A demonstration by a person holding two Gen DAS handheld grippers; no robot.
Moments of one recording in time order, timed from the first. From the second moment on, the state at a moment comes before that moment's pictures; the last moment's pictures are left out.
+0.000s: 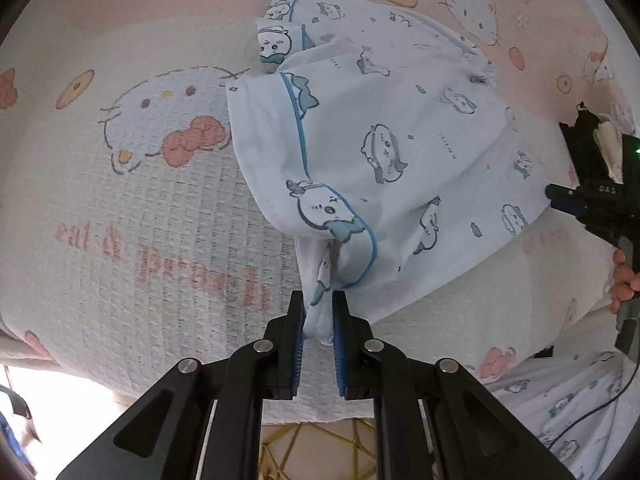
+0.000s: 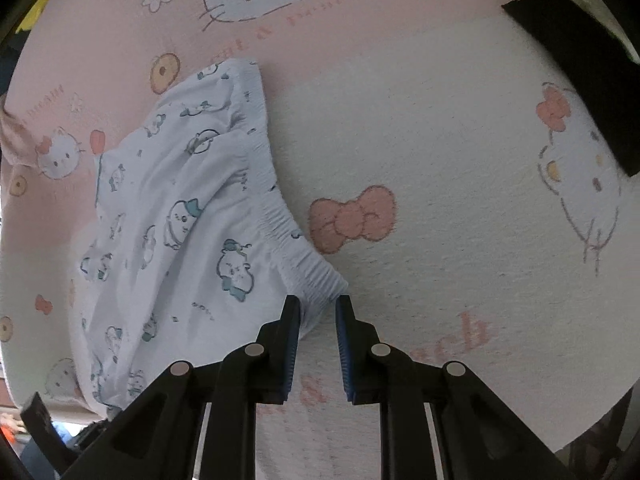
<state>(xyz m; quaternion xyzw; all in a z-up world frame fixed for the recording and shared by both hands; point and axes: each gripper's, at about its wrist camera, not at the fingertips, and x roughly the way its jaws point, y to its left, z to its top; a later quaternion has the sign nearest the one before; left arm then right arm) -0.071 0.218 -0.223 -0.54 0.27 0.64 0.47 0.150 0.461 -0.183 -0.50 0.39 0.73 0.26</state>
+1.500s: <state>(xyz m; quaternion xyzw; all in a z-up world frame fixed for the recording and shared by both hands) -0.135 0.242 -0.220 -0.64 0.08 0.63 0.43 0.173 0.459 -0.193 -0.43 0.48 0.72 0.25</state>
